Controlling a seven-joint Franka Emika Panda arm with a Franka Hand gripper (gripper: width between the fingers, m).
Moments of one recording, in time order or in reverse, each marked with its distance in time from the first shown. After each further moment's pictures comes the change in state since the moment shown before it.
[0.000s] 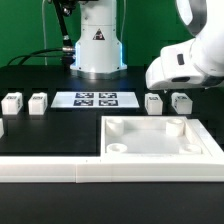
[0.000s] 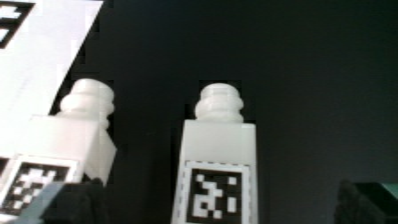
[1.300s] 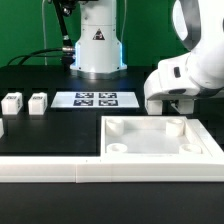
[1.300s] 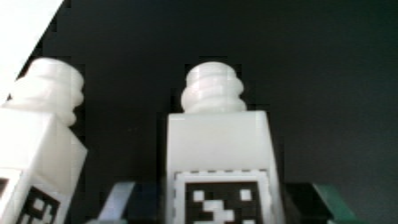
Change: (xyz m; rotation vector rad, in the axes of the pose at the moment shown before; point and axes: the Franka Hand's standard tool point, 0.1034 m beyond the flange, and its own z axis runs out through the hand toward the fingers) arm 0.013 0.002 0.028 0.001 0.017 0.012
